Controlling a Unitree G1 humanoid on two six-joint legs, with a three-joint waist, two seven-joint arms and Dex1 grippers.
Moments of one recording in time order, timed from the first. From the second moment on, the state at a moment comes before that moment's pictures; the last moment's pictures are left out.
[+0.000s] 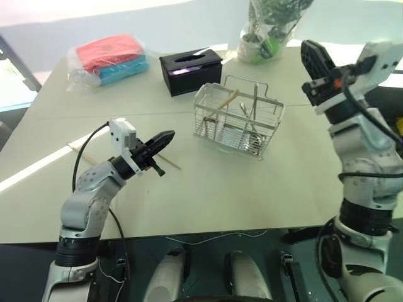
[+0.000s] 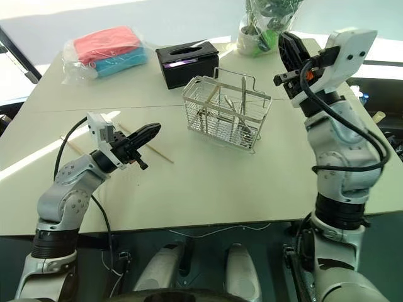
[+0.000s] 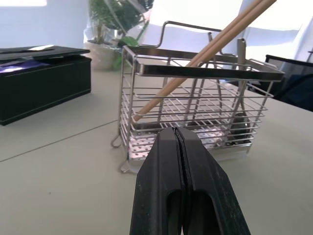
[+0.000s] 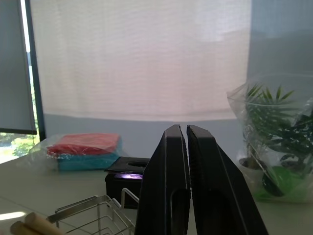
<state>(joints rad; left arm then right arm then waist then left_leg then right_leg) -0.27 0.39 0.11 -0.23 -0.57 0.38 -0.63 -0.60 -0.54 -0.29 -0.40 0.65 0.58 0.31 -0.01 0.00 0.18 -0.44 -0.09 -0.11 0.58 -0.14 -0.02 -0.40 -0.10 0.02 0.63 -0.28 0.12</state>
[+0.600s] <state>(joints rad) -0.25 0.21 0.14 -0.43 -0.58 0.74 -0.13 -0.46 -0.81 -0.22 -0.56 1.07 0.94 0.59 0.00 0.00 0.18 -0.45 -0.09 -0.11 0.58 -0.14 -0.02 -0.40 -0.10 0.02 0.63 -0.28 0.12</state>
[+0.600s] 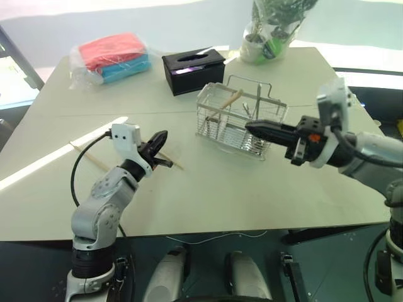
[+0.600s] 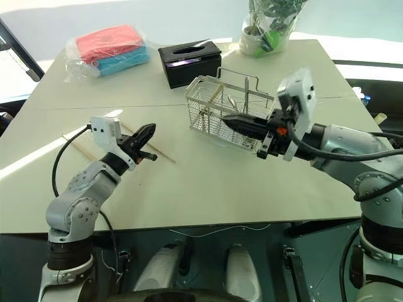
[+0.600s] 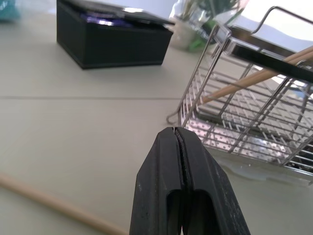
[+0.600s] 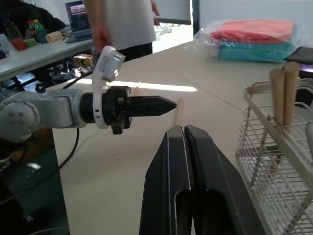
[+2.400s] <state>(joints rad) -0.76 -0.15 0.45 0.12 -0.22 0.90 0.70 -0.37 -0.73 -0.12 -0.55 0.88 0.87 0.63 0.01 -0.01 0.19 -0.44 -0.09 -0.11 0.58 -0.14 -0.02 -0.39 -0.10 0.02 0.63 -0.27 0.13</state>
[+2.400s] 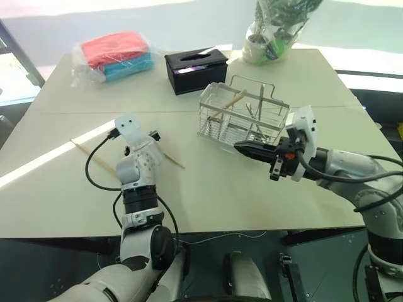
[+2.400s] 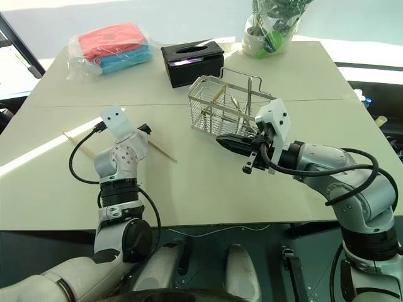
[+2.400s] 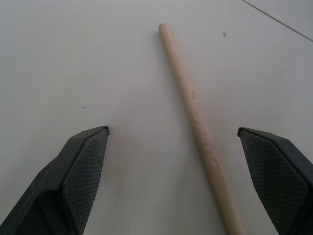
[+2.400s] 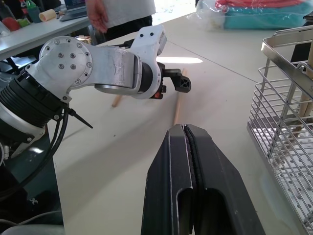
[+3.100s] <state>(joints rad) -0.82 -0.08 0.38 0.27 -0.13 0.95 0.66 -0.37 -0.68 -0.12 -0.55 0.82 0.83 0.59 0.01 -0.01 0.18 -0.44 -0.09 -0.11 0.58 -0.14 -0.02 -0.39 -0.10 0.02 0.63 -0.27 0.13</state>
